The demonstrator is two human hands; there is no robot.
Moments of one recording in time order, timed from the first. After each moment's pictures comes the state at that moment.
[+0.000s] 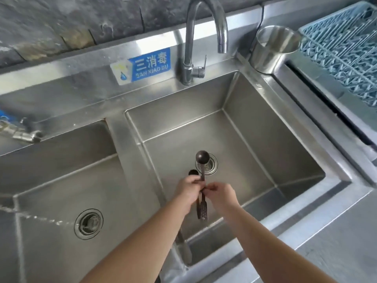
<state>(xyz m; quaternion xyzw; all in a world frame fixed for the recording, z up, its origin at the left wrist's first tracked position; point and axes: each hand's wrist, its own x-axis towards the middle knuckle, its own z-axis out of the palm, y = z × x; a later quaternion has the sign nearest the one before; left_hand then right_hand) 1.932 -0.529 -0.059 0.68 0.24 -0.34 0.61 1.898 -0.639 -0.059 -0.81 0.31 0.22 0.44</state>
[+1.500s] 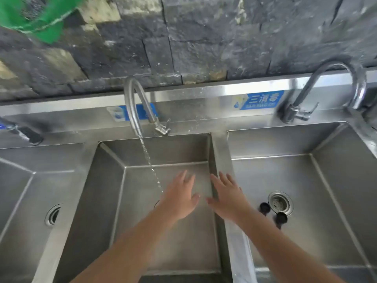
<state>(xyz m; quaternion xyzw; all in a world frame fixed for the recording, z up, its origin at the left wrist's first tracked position) 1.889 -0.254 0.031 0.98 0.04 -0.11 0.16 1.931 -0.427 0.033 -0.93 -0.18 0.25 0.19</state>
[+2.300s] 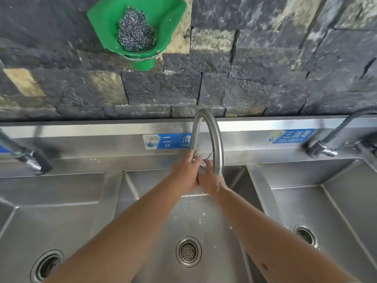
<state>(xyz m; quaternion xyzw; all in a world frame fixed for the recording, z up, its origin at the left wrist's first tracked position) 2.012 -0.062 0.065 0.99 -0.05 -0.06 0.15 2.026 -0.178 0.050 -0.90 -0.05 0.20 0.39</state>
